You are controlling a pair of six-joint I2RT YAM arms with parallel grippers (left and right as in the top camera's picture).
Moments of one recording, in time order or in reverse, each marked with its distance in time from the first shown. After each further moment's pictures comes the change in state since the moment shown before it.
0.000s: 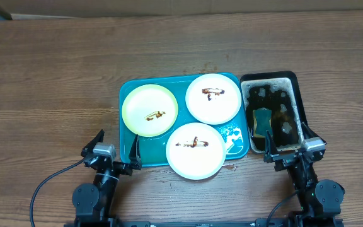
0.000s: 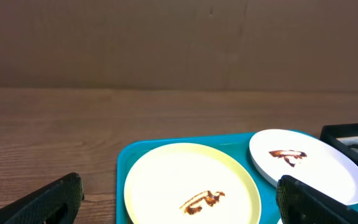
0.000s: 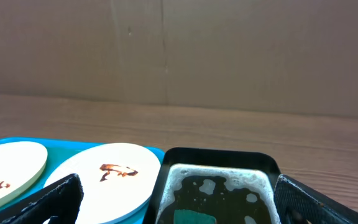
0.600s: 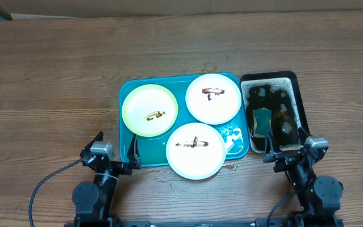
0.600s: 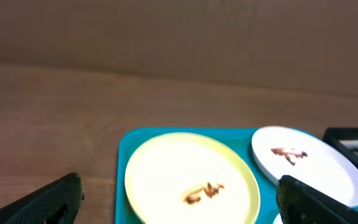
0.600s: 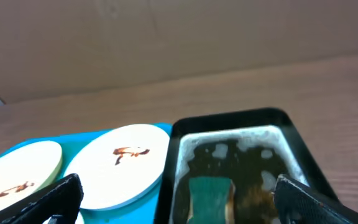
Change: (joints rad) left arm 0.000 0.028 0.029 -0.071 -0.027 -0.068; right arm 0.000 0.040 0.046 -0.138 0.016 0.181
